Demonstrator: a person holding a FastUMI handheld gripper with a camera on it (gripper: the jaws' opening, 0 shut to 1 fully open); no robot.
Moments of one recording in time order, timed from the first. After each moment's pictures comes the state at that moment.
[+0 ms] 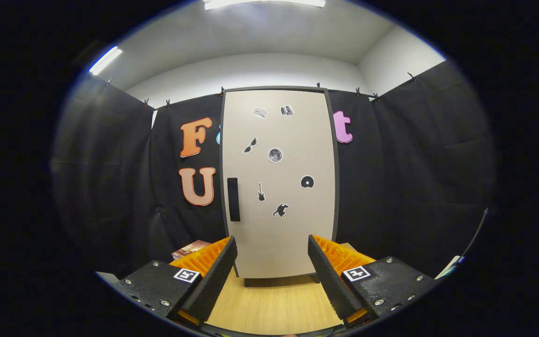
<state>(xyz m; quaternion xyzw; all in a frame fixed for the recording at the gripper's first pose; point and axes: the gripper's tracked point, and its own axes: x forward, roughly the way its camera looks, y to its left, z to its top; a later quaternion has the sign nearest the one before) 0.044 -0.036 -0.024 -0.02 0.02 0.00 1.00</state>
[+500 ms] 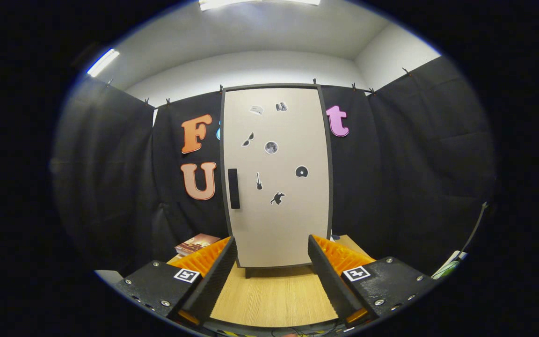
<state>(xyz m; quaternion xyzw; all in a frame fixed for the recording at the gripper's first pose) 0.017 -0.049 -0.040 -0.02 0.04 0.00 1.00</state>
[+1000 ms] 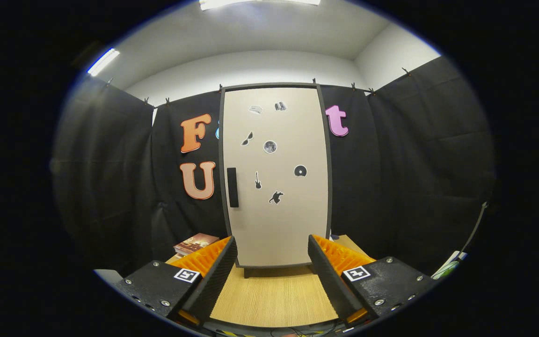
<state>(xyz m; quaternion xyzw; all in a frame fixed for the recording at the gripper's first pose) 0.019 -0.053 -0.041 -0.02 0.04 0.00 1.00</state>
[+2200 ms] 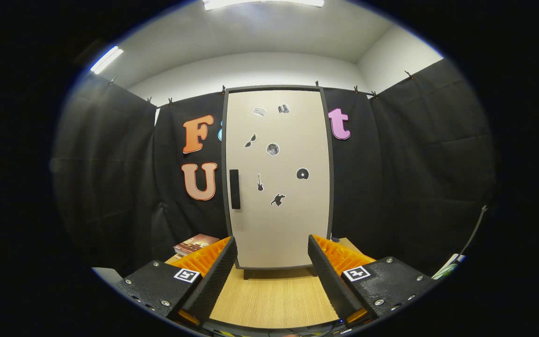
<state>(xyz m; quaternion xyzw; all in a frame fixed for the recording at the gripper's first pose) 0.017 -0.049 -0.035 -0.02 0.03 0.00 1.00</state>
